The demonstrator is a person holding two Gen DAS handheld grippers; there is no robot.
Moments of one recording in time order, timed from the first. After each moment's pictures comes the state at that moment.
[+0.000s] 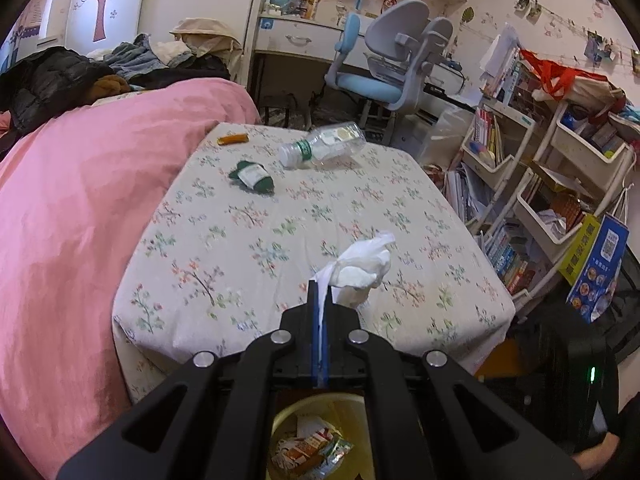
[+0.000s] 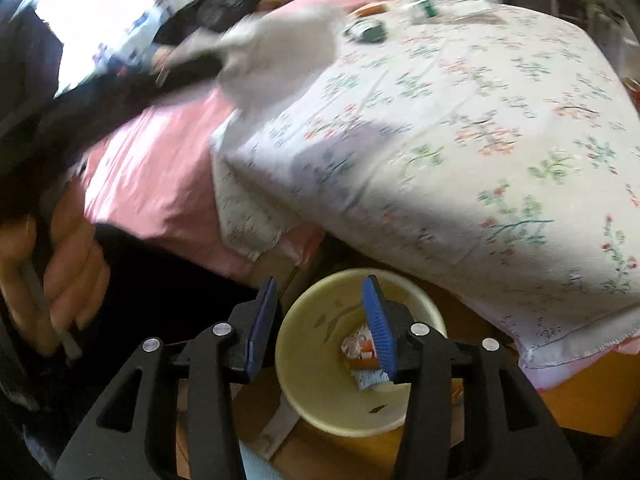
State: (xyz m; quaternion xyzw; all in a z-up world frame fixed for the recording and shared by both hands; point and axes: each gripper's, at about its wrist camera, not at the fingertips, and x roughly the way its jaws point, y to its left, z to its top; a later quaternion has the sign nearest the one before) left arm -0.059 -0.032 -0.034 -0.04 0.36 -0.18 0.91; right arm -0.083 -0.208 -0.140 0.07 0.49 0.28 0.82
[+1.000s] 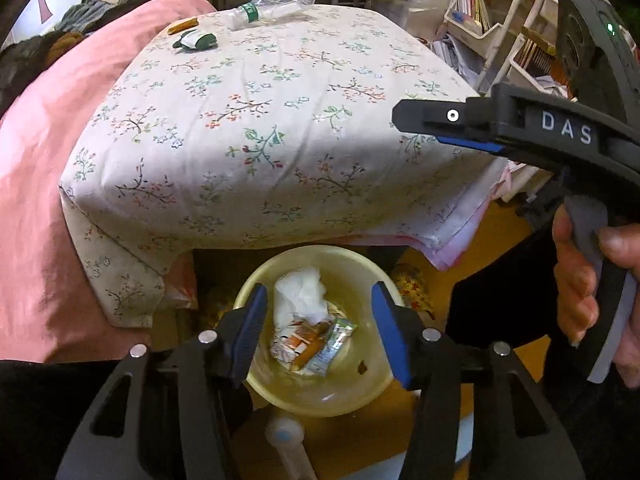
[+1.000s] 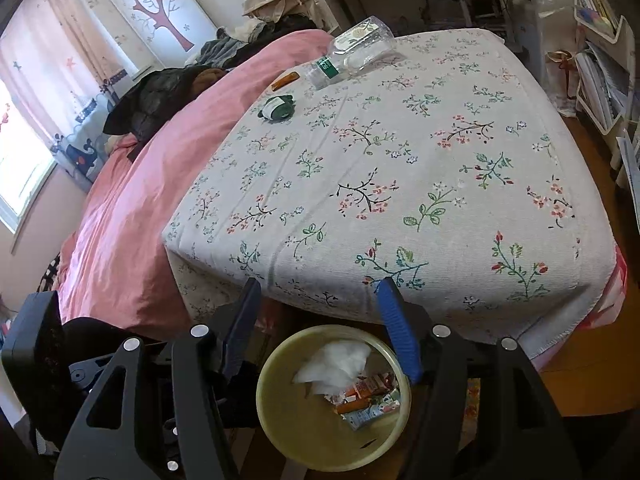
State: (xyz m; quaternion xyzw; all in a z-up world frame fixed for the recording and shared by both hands) left arm -0.125 -0.083 -0.109 0.07 0.52 -0.18 0.83; right arm -0.074 -0.267 -0.122 0.15 0.44 0.18 0.87
